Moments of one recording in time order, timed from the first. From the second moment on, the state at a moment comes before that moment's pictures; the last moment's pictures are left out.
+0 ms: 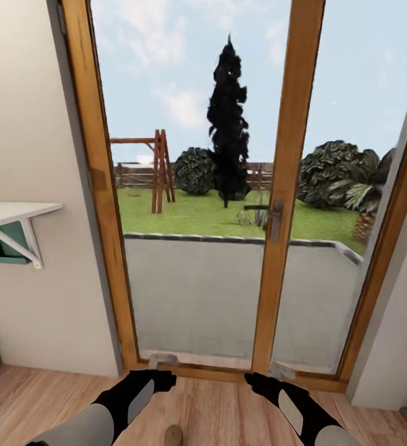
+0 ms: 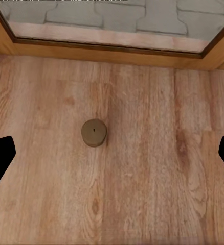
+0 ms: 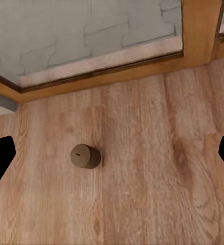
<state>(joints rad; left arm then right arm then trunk) -0.64 -0.09 -0.42 -0.30 0.44 0.28 0.12 -0.55 0.03 -0.05 -0.34 -0.28 0.20 0.08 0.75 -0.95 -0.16</state>
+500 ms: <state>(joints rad) -0.64 -0.09 -0.42 -0.30 0.45 0.33 0.12 -0.54 0.04 0.01 -0.35 -0.28 0.20 0.12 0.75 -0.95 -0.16</state>
